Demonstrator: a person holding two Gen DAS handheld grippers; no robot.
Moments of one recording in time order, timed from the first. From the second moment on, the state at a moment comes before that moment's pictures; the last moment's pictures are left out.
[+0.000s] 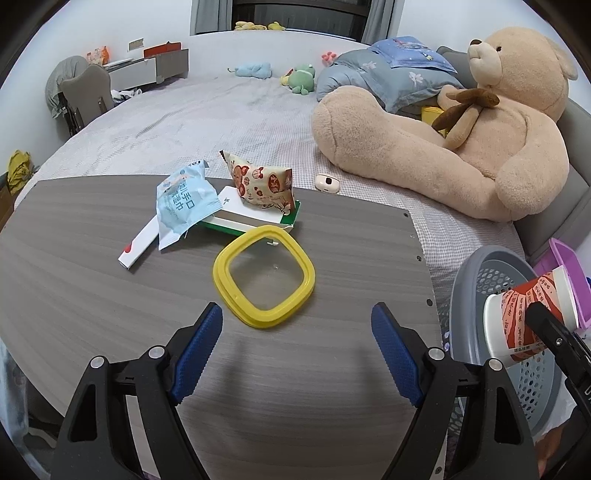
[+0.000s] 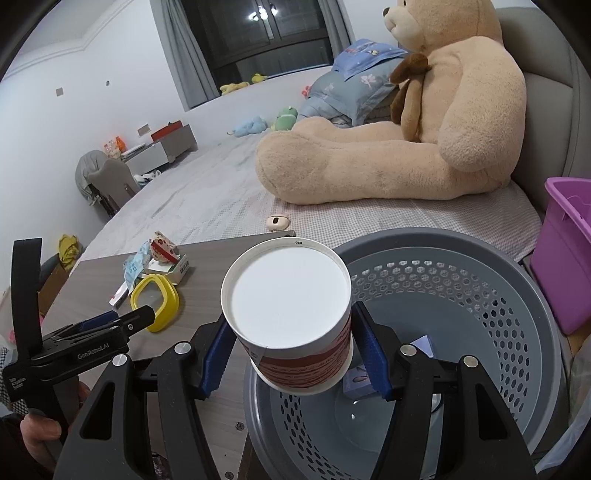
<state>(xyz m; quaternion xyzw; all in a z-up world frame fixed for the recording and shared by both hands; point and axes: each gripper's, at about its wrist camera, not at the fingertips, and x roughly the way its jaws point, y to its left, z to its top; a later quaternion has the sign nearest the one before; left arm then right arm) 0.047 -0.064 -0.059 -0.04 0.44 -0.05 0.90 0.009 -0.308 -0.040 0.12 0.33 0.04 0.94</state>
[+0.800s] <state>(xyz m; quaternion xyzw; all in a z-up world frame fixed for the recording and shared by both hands) 0.093 -0.056 -0.089 -0.10 0.47 0.02 0.88 0.010 -0.322 -0.047 0.15 0.33 0.05 0.93</state>
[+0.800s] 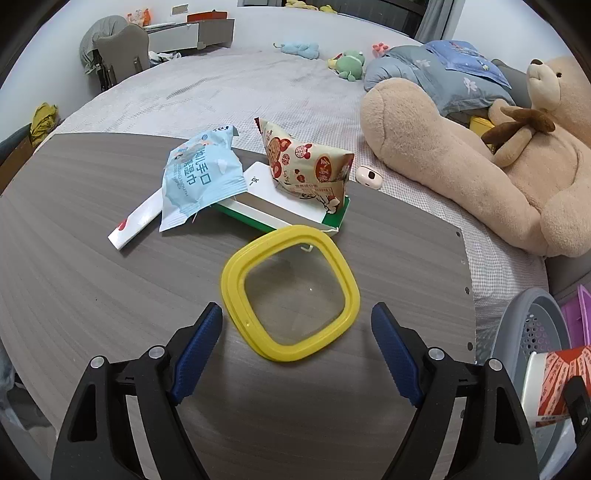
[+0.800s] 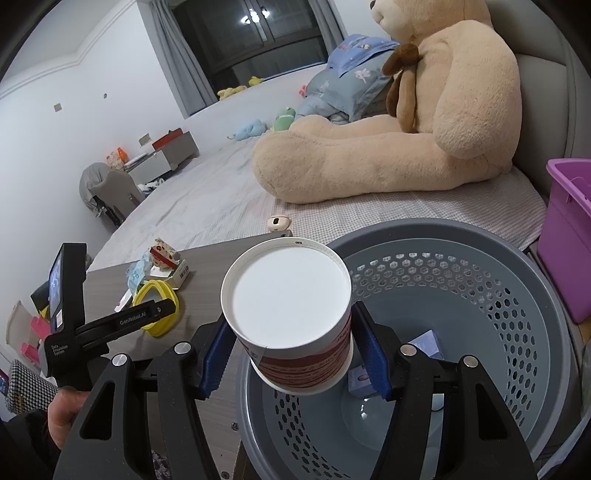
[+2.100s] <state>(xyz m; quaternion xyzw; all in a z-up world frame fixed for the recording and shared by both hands) 0.056 -0.019 -0.063 -0.11 0.42 0.01 0.90 0.009 -0.295 -0.035 0.11 0.34 0.06 0.93</state>
